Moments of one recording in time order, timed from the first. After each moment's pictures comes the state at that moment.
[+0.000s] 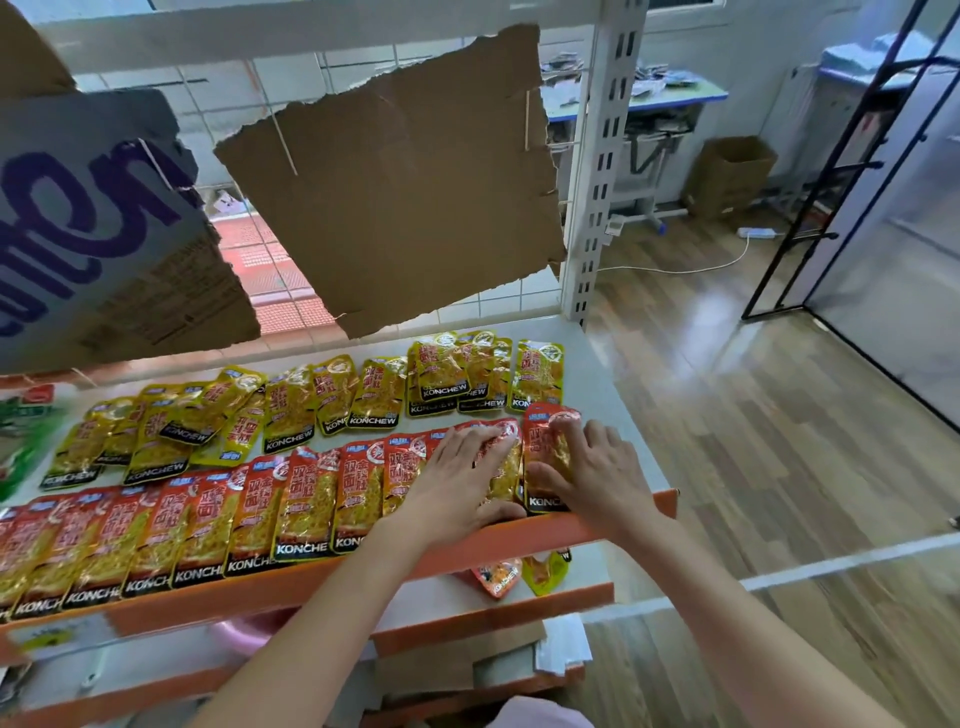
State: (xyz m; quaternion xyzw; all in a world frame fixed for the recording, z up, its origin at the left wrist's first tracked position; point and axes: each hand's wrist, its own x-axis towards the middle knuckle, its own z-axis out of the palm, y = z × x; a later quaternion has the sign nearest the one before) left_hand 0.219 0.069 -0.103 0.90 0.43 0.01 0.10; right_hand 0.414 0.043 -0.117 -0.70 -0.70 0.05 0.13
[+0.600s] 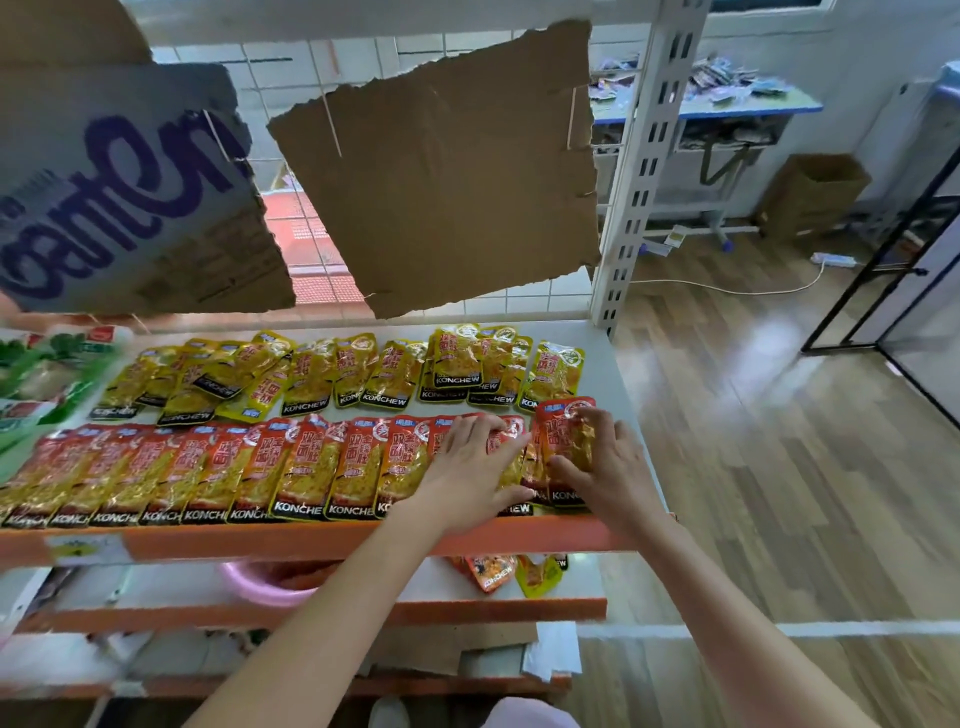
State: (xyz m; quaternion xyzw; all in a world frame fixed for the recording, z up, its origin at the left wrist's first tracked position) left_hand 0.248 0.061 -0.095 0.84 0.53 0.00 0.13; right_hand 0.433 0.055 -0.110 -0.67 -0.66 0.21 0.26
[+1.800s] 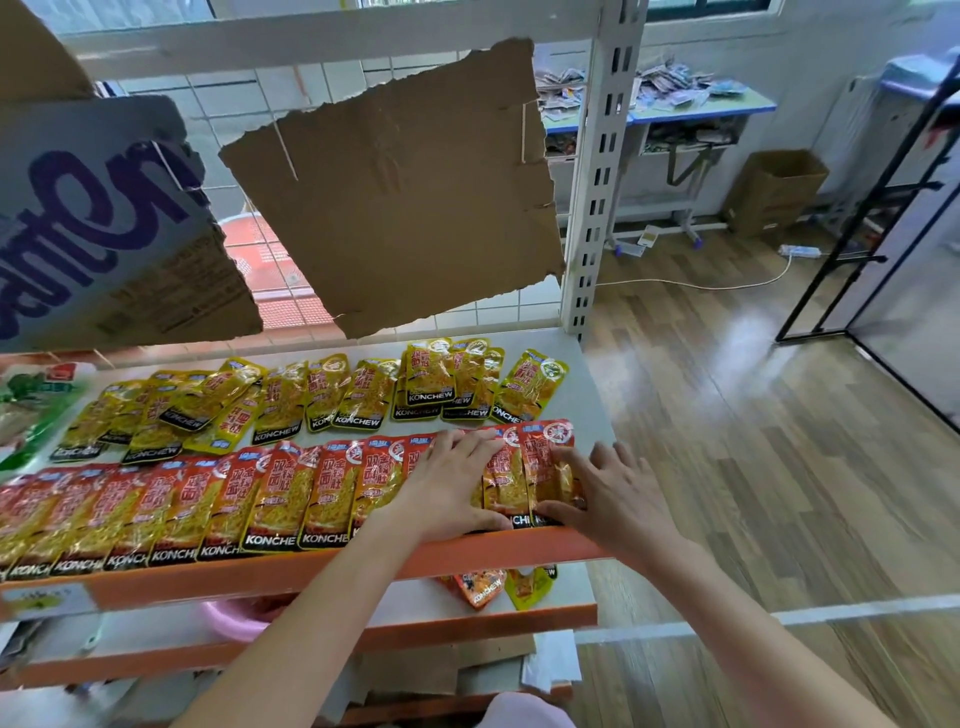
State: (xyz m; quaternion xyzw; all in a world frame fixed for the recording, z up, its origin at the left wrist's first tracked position) left_hand 0.253 0.069 -0.082 0.85 0.50 -0.04 0.15; right_hand 0.461 0.039 -0.108 -0.66 -0.75 0.05 0.04
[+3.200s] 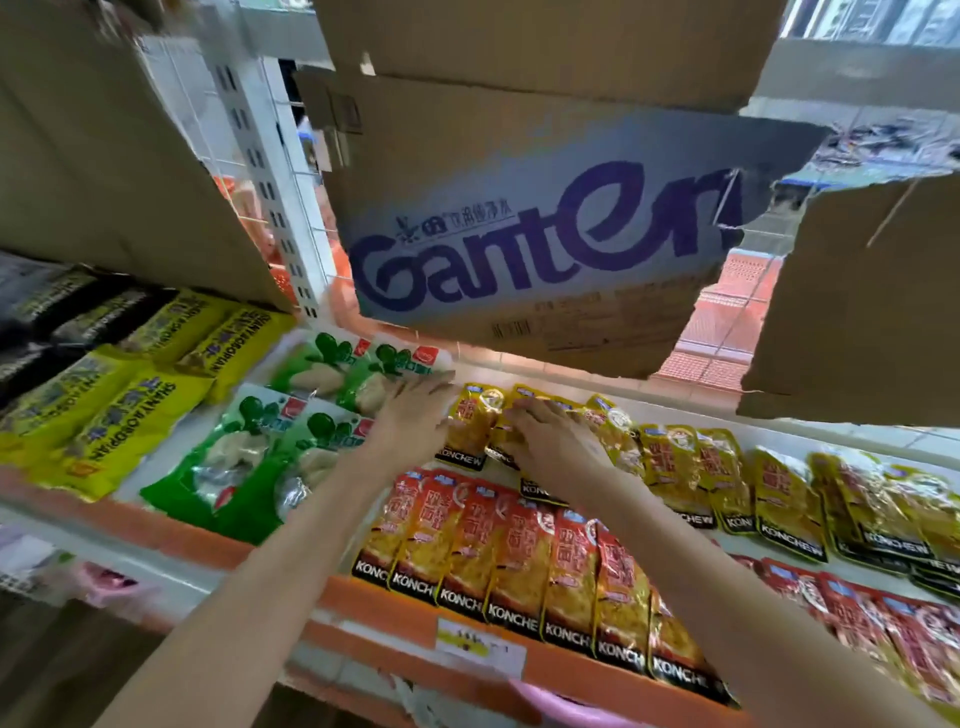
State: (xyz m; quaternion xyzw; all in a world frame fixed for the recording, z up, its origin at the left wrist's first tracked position) left_hand -0.226 0.148 -0.069 0.72 0.69 0.10 0.08; right_hand -0.031 0.174 -0.062 -0.43 -0.90 0.09 0.03
